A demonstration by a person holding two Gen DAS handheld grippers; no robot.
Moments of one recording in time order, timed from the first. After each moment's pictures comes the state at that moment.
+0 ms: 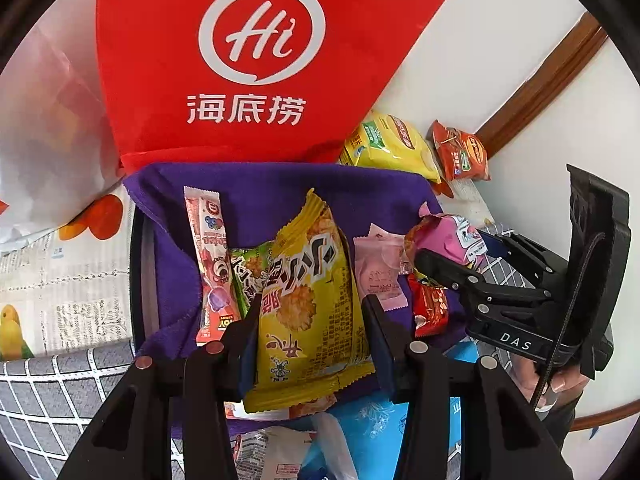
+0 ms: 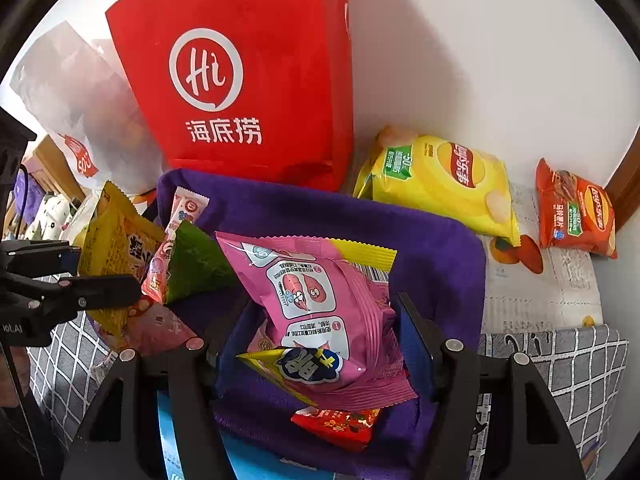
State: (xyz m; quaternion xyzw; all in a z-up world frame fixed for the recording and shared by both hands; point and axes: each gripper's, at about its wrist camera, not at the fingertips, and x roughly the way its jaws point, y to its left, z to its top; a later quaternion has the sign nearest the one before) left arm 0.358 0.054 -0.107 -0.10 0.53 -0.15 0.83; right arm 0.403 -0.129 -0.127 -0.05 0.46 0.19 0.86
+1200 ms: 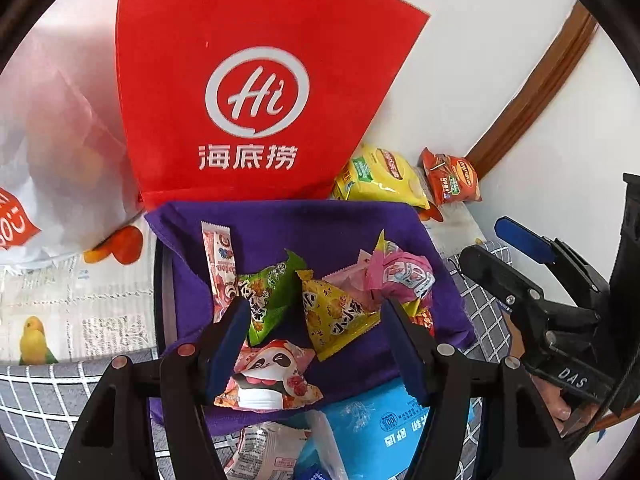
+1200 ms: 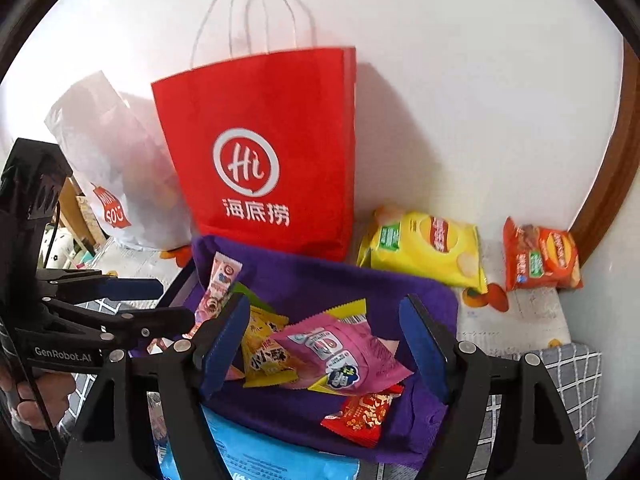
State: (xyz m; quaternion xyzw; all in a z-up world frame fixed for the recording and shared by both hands) left arm 0.341 0.059 -0.064 -0.09 0.48 -0.14 0.86; right arm 0.349 -0.117 -0.049 -0.05 0.36 0.17 0.92
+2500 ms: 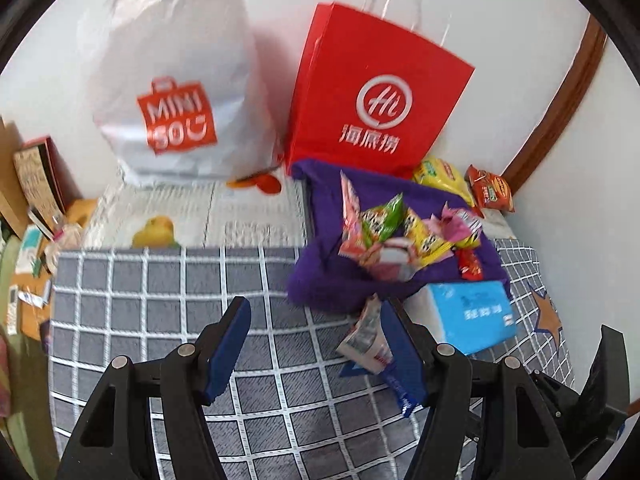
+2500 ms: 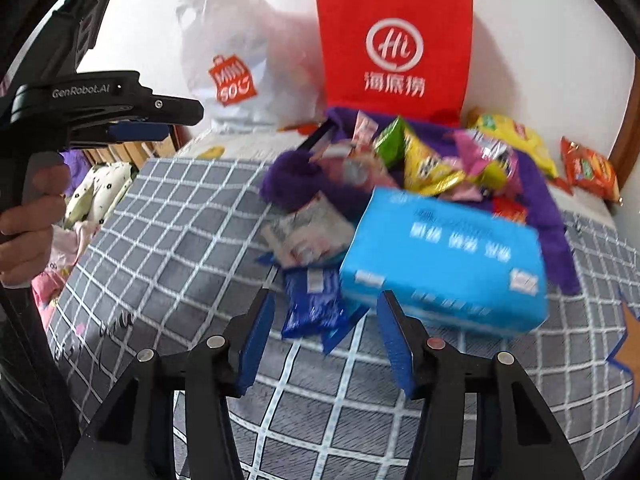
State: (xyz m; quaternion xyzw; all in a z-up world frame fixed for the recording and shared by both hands) left arm 0.194 0.167 -0.073 -0.12 0.44 -0.04 0.89; right arm 0.158 -0.045 -0.137 -0.05 0.43 0.25 0.87
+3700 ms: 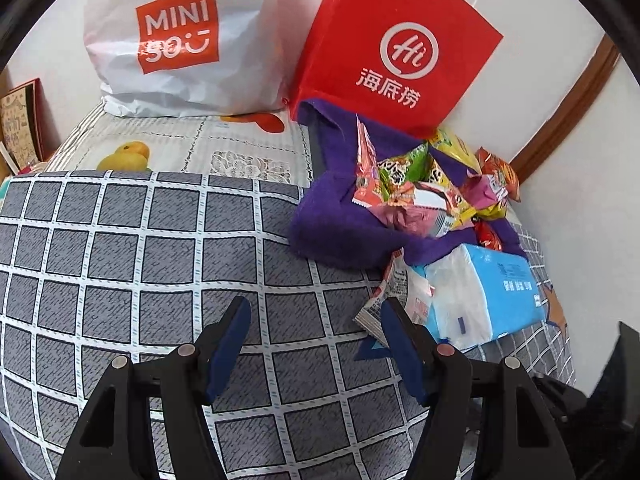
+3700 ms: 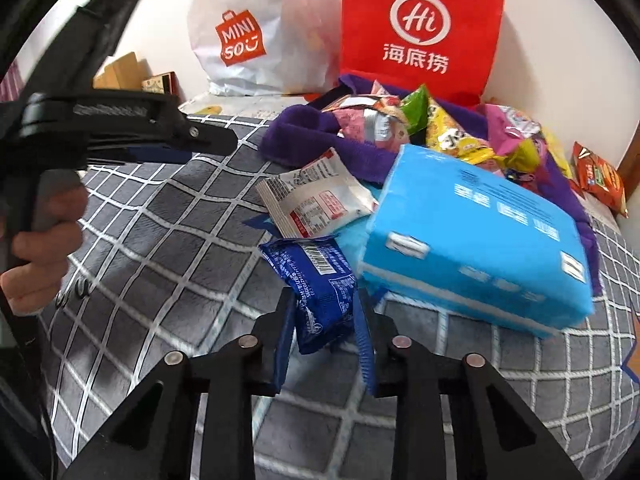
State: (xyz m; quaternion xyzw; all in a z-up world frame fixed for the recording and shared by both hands) left arm 0.197 0.159 -0.152 -0.16 0.45 -0.05 0.87; right arm 0.154 -0.037 -0.175 -0.10 0.42 0.24 0.87
